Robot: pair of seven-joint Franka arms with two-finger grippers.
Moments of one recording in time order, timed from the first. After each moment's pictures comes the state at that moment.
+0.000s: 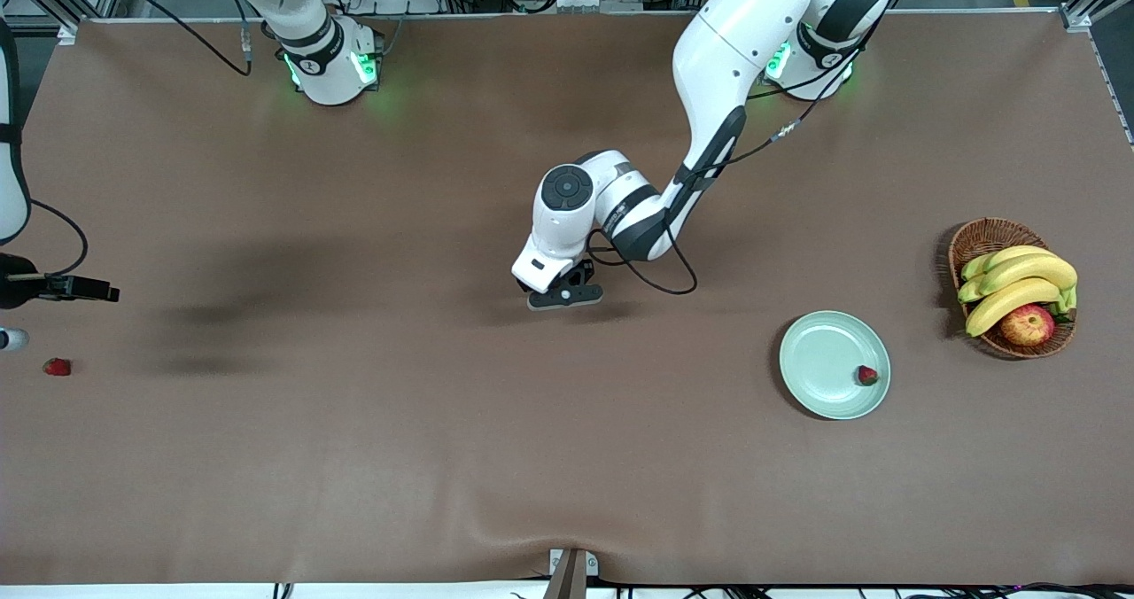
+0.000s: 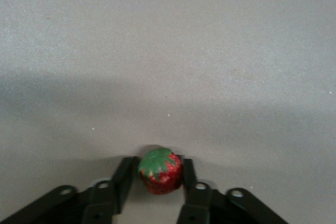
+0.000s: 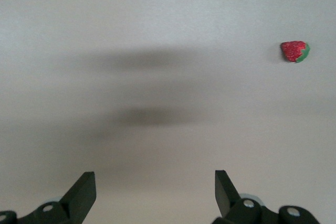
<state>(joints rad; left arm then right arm) -0.71 0.88 -0.17 -1.45 0.17 2.46 -1.10 -0.45 0.40 0.08 -1.65 -0.07 1.89 -0.32</state>
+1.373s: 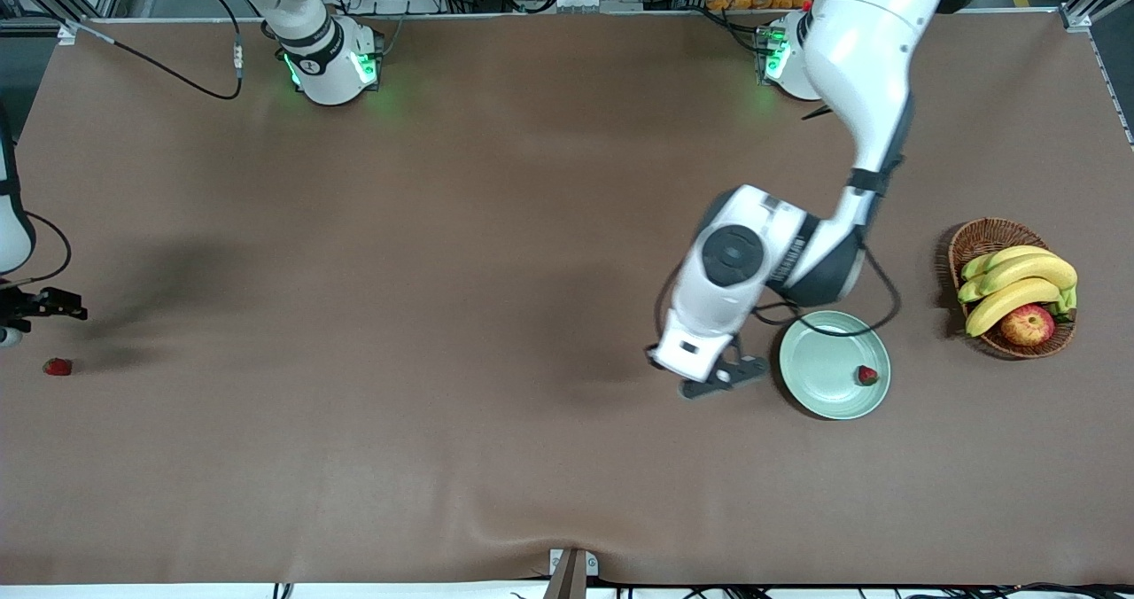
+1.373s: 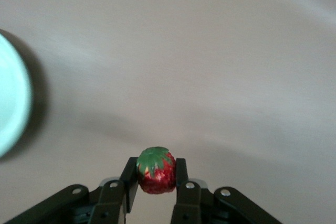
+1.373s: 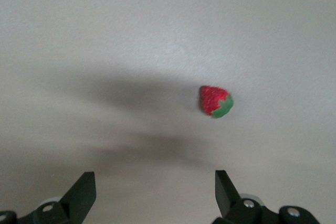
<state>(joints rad) -0.36 0.68 -0.13 -1.41 0.17 2.16 -0.82 -0.63 0.68 0.07 -1.55 -0.12 2.27 -0.77</state>
